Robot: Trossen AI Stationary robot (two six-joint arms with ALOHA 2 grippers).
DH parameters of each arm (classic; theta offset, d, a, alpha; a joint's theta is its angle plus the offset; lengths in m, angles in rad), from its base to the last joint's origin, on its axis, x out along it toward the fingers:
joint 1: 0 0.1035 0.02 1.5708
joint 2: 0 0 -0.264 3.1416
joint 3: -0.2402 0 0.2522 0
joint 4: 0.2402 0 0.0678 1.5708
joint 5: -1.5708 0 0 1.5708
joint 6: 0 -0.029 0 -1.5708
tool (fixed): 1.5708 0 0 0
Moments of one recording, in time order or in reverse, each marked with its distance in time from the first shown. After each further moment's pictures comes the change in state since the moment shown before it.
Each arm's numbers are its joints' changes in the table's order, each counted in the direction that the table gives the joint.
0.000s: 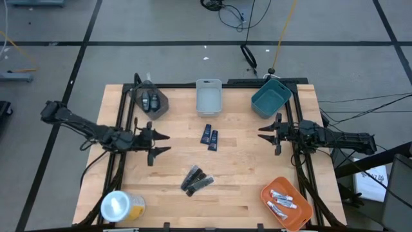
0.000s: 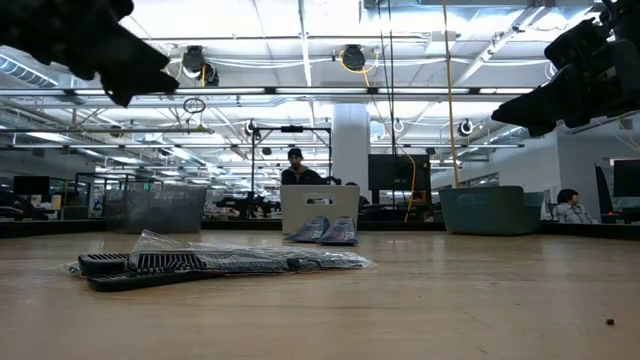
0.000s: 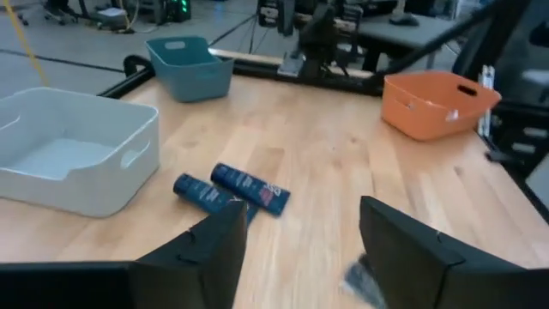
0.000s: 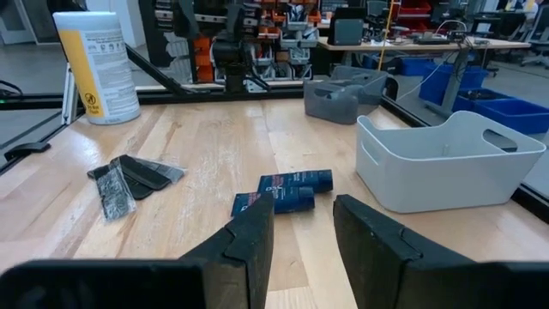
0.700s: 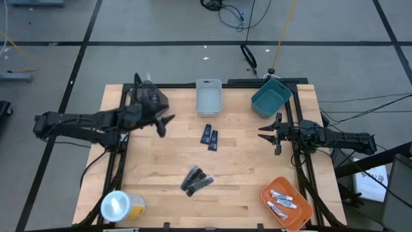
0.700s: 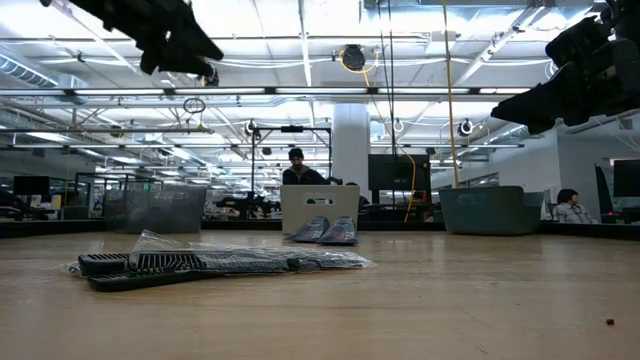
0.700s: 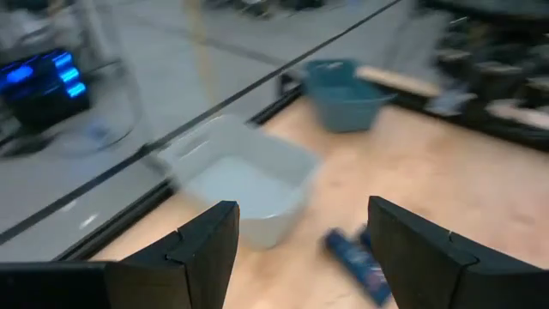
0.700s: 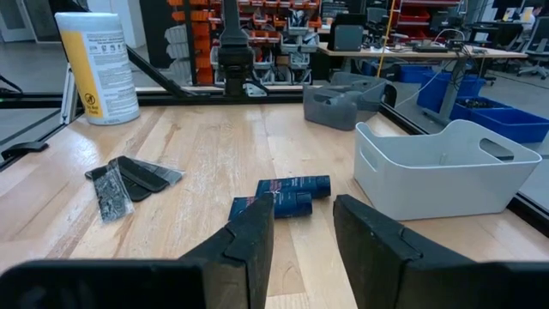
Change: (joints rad) left arm 0.420 -0.146 -0.365 0.287 -0.020 -0.031; right arm 0.000 0.000 0.000 -0.014 0.000 0.023
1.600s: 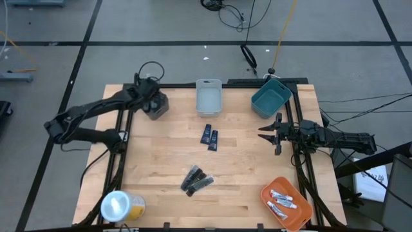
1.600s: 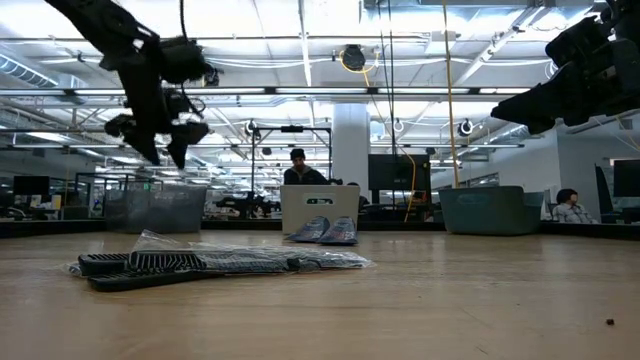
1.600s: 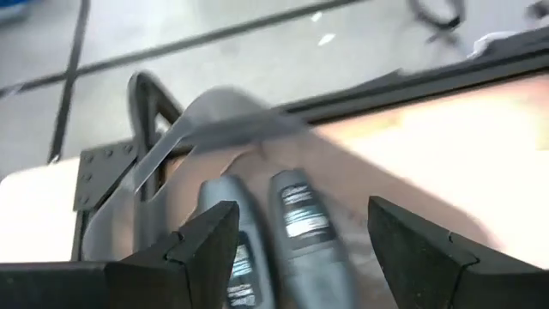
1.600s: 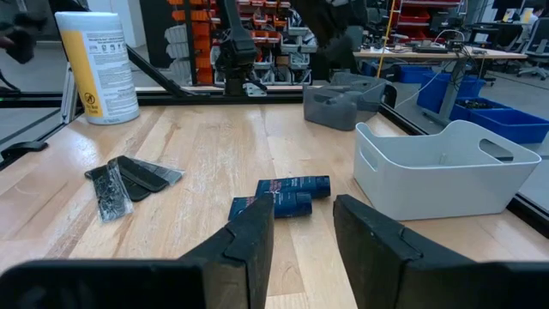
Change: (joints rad) left arm 0.650 -0.361 -0.058 0.286 0.079 0.230; right arm 0.000 0.000 0.000 0.000 0.000 0.003
